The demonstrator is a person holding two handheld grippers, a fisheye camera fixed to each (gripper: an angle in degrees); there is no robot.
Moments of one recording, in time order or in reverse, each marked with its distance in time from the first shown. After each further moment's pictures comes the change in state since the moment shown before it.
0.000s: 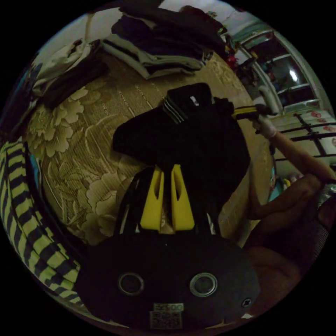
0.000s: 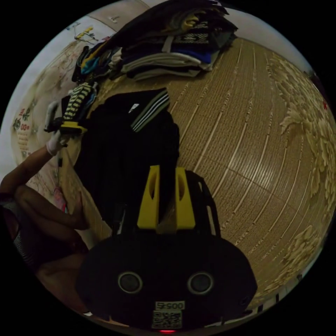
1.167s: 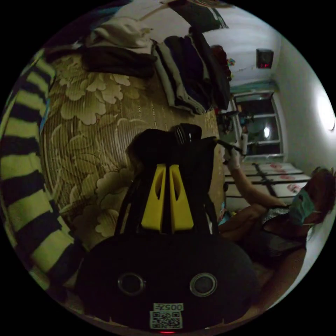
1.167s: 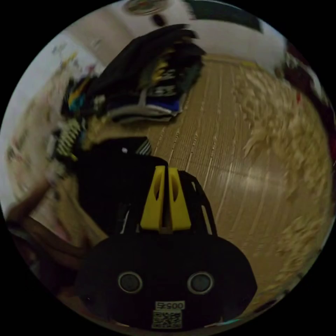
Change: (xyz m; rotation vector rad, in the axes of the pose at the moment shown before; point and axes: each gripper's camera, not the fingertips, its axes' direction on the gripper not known) left arm -0.052 -0.046 -0.111 0.206 0.440 -0.285; right arm -0.057 -0.008 -0.063 0.216 -0.082 0.245
